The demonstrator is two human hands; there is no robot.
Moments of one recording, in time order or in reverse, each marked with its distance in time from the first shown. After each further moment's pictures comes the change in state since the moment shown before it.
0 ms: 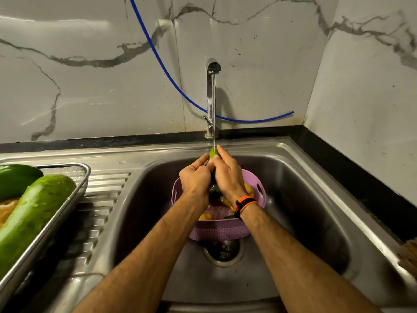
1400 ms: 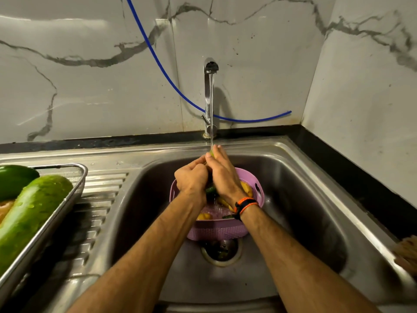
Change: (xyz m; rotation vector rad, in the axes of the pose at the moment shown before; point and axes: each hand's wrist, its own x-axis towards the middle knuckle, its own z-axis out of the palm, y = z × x) left_hand 0.011 -0.005 0.000 0.101 0.144 0.002; right_hand -0.003 -0.003 0.001 -0.041 -0.149 -0.004
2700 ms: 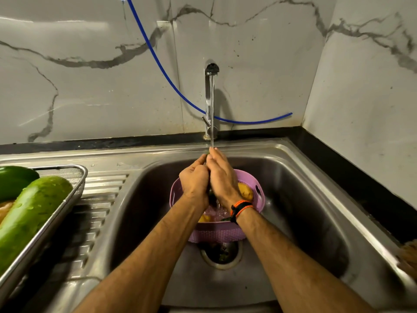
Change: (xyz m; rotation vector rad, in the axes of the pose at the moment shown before) left_hand -0.017 0.006 0.002 -0.153 -0.115 0.001; right_hand 0.001 0.000 0.008 0.049 0.099 -0.006
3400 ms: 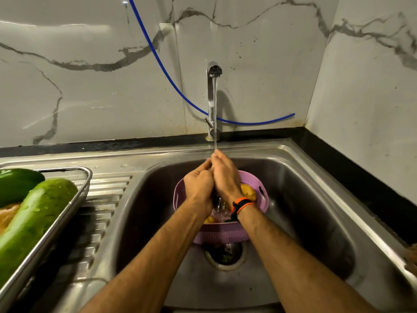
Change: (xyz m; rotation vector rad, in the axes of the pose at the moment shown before) left_hand -0.001 -0.005 -0.004 0.006 -0.055 -0.014; right_hand 0.006 -0.001 0.001 0.065 0.048 0.066
